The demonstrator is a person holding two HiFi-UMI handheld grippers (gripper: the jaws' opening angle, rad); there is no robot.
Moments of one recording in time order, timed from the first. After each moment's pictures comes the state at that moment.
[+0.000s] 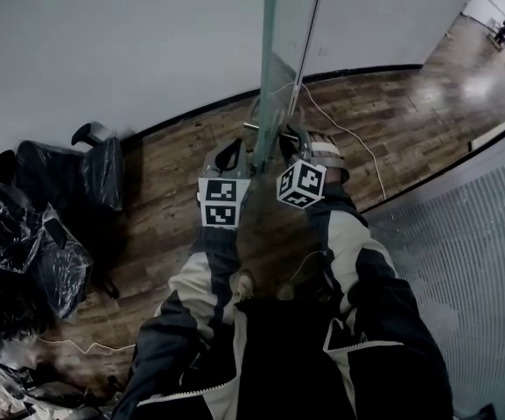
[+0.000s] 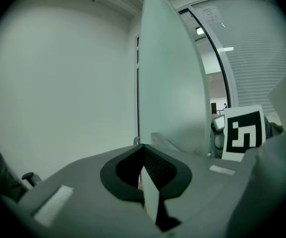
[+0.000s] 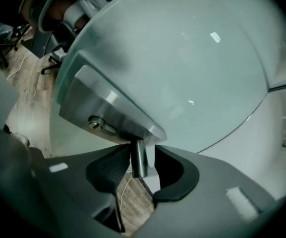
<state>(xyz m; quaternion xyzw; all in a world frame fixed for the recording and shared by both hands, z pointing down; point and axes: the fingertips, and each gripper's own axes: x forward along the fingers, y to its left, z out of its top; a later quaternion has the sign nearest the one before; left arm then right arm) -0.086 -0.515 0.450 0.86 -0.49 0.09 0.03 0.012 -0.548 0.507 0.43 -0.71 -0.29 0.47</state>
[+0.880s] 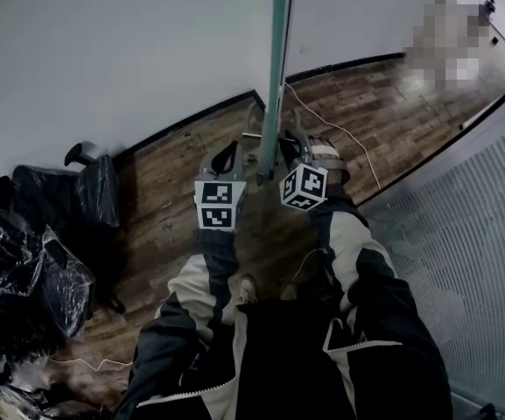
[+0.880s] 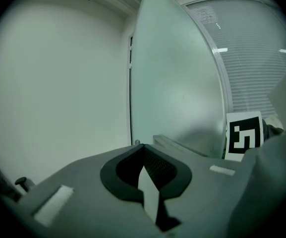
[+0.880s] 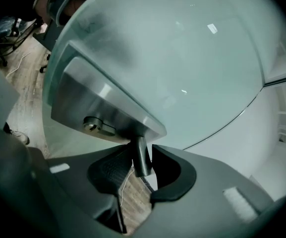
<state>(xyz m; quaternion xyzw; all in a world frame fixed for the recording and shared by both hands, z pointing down) -0.054 -0.518 0.446 0.88 -0.46 0.10 0.02 0.056 -0.539 0.513 0.45 -0.70 -0.28 0.47</state>
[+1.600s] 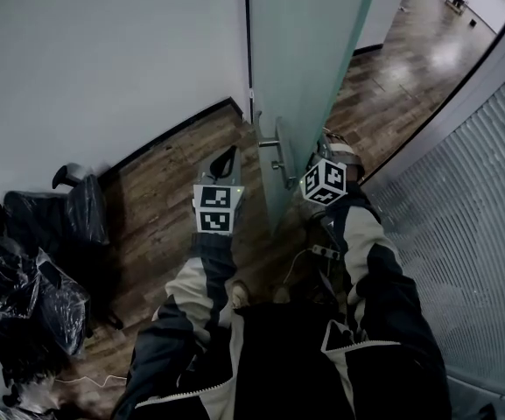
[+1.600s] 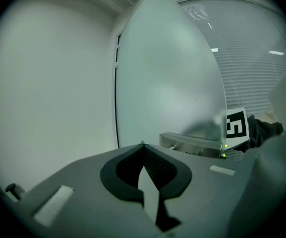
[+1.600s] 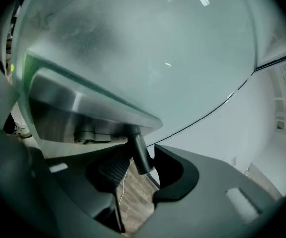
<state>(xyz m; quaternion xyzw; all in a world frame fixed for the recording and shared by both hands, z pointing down) 0.029 -0.500 0.446 0.90 -0.42 0.11 0.01 0.190 -0.515 0.517 0.47 -0.70 -0.25 0.47</state>
